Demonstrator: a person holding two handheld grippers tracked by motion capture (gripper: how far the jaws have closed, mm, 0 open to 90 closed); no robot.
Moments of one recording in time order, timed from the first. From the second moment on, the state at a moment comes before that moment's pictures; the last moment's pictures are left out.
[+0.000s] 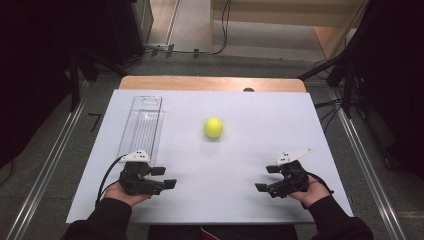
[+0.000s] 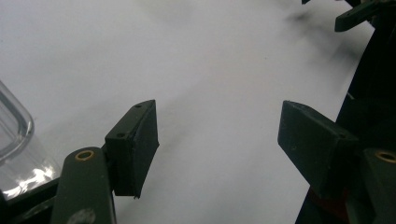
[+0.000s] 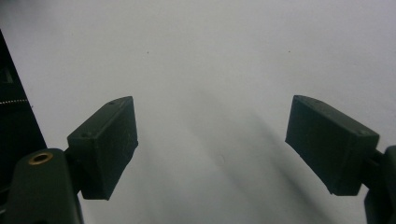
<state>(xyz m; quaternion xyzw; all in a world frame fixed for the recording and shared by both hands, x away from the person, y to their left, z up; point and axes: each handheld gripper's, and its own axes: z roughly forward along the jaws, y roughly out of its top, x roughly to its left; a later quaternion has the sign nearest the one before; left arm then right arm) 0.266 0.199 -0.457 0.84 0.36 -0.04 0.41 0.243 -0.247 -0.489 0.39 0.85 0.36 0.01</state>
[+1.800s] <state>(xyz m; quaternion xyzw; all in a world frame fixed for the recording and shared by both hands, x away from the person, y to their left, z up) 0.301 0.145 -0.428 0.84 0.34 -0.02 0.42 0.243 -0.249 -0.490 0.40 0.84 0.37 0.01</state>
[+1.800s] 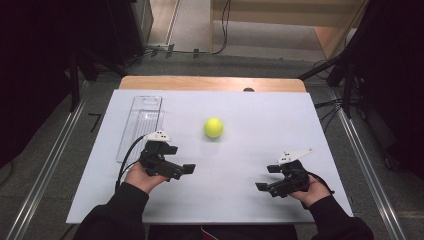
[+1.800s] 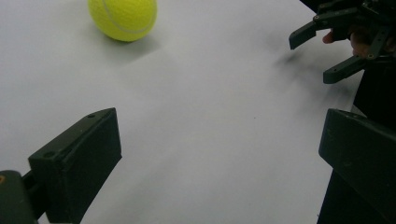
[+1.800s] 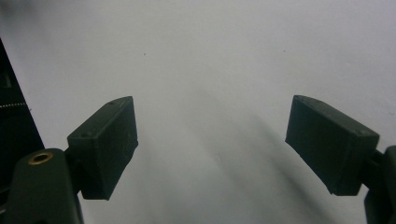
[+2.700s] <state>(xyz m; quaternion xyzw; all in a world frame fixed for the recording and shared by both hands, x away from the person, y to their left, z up) 0.330 0.129 -0.423 0.85 0.35 -0.01 0.41 0.244 -0.250 -0.490 0.40 0.84 0.37 0.01</state>
